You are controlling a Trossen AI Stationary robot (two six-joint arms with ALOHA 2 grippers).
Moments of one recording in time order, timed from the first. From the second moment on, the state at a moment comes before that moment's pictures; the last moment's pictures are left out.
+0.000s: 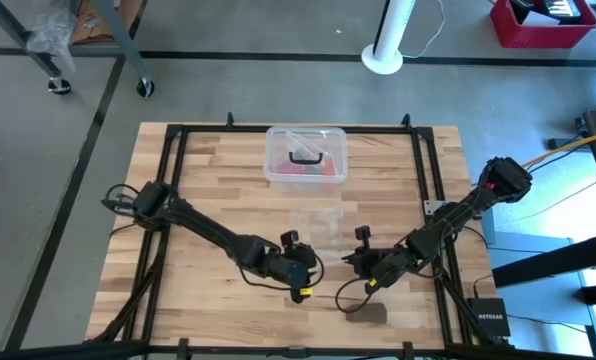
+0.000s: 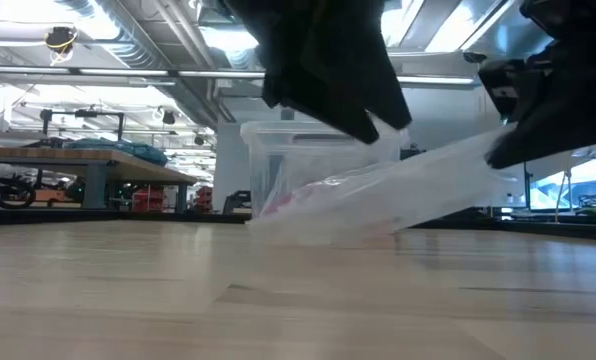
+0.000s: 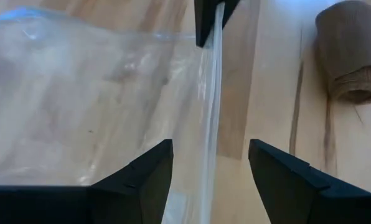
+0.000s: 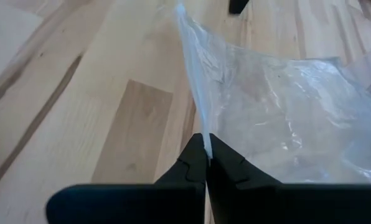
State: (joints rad) left arm -0.41 1.97 1.45 -0.31 -0.45 -0.46; right arm 0.64 1.44 0.61 -0.01 0.54 0.09
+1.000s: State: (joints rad) left arm -0.39 2.03 1.45 -0.30 -0.45 -0.46; right arm 0.64 1.44 0.61 0.01 0.54 0.07
